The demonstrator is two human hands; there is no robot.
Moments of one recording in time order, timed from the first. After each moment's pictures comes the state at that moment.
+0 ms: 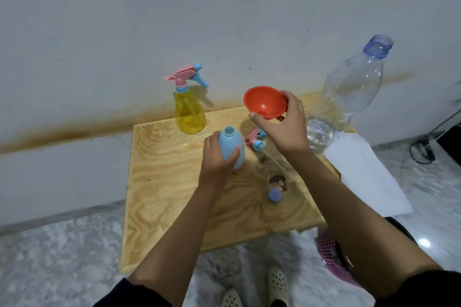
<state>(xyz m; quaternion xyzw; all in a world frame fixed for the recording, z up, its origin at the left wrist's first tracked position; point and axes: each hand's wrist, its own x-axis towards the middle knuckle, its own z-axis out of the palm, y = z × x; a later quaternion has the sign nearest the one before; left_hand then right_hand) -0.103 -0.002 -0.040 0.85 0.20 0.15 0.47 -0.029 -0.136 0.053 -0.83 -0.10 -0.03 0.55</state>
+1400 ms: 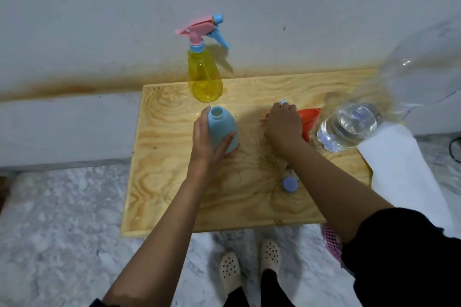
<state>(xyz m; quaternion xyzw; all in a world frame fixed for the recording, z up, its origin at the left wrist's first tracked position) -0.128 0.022 -0.065 0.81 0.24 0.22 0.49 0.010 -0.094 -0.053 -0.97 -0.23 0.06 0.02</state>
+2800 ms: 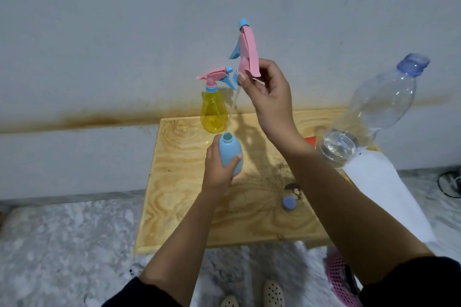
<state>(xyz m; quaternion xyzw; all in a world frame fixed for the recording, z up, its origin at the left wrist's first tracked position) -0.130 0.021 -0.059 0.78 0.25 0.20 0.54 -0.053 -0.064 0.119 -0.62 -0.28 0.01 0.73</state>
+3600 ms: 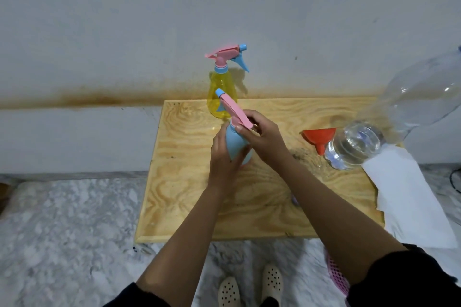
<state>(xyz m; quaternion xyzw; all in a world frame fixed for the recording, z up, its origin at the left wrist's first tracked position) -0.127 0.024 -0.076 0.81 0.22 0.26 0.48 -0.052 -0.059 -0.001 -0.73 -0.33 0.14 0.58</state>
